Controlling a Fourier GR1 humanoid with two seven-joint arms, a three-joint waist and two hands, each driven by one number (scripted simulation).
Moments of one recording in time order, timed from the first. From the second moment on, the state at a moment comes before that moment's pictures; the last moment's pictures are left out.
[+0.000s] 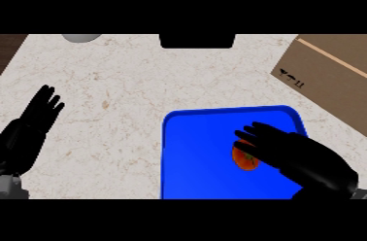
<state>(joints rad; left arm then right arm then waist) -0.01 0.34 0.11 -1.65 0.33 0.00 0.25 -0.08 -0.48 0.29 -1.93 0.91 0.56 -0.34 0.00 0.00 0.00</state>
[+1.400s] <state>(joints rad) -0.03 0.24 0.16 -1.65 0.23 -0.06 0.27 -0.13 -0.32 0.31 -1.68 1.20 0.49 -0.39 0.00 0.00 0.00</state>
